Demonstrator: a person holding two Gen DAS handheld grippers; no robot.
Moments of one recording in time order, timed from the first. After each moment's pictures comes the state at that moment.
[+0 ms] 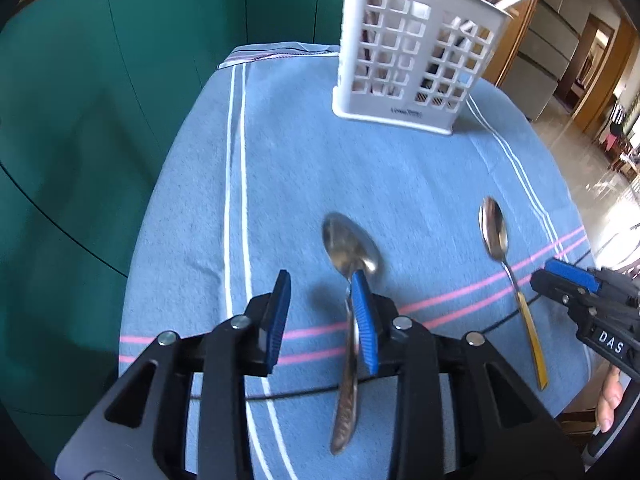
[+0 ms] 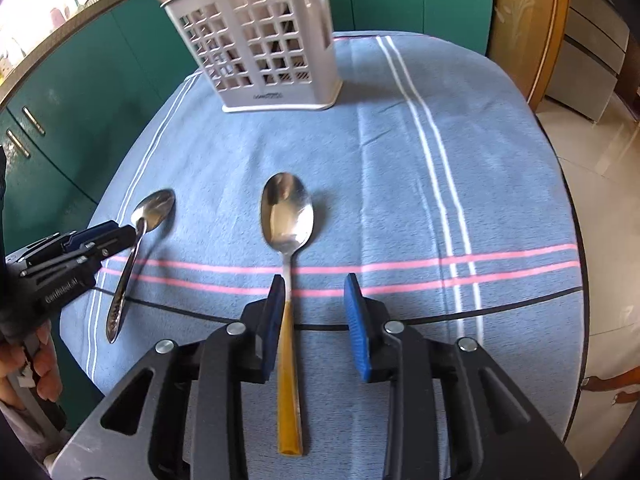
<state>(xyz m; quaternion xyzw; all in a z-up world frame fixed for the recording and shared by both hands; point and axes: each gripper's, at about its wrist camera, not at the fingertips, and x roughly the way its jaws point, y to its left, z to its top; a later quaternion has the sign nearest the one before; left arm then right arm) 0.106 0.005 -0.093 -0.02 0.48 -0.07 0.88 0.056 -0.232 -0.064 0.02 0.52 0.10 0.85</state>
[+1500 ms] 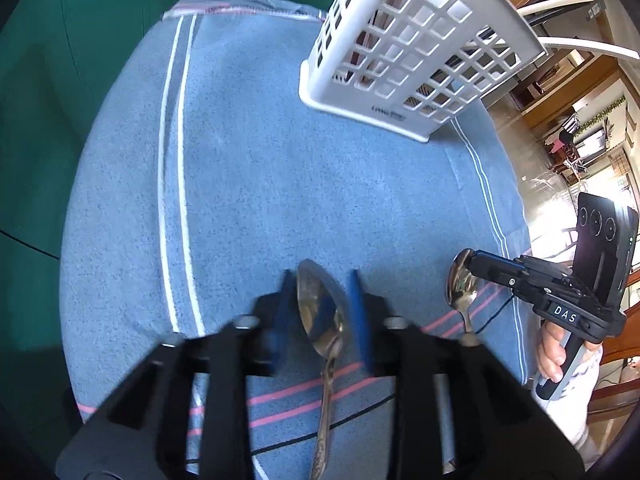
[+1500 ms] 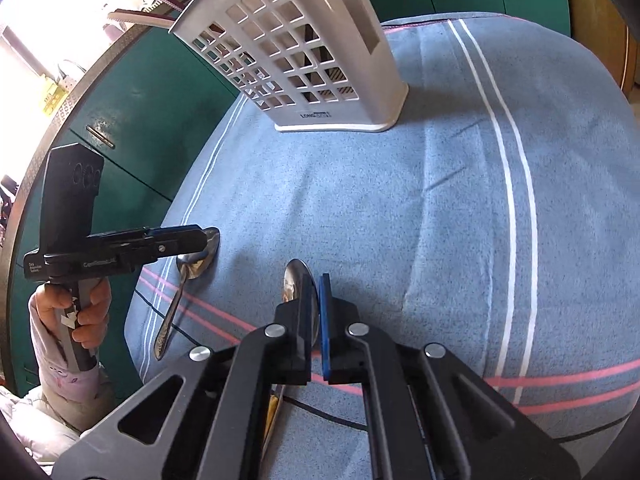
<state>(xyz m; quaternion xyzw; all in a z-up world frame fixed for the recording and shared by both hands) 0.173 0.005 -0.111 -0.12 0.56 -0.17 0.80 0.125 -0.257 -0.083 0.11 0.53 0.28 0.79</state>
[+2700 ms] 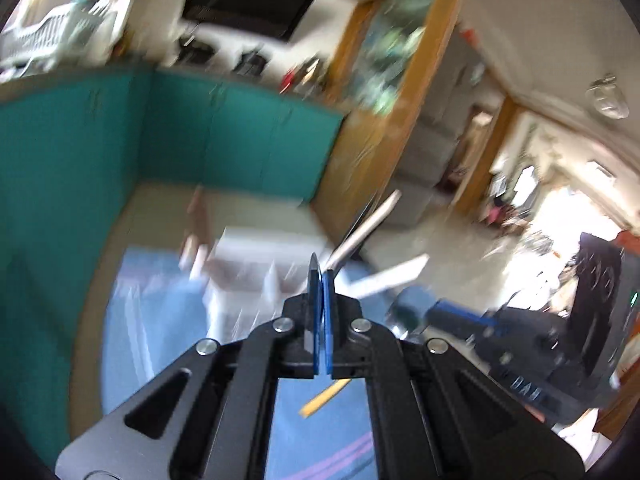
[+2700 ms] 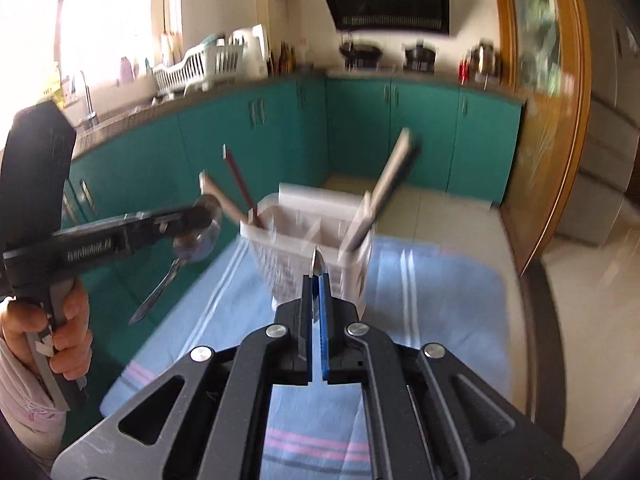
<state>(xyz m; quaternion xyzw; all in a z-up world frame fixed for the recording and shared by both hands) 0.165 -0.013 0.102 -0.11 0.22 -0.30 0.92 0.090 -0.208 0.121 -0.04 0.29 0.16 0.94</state>
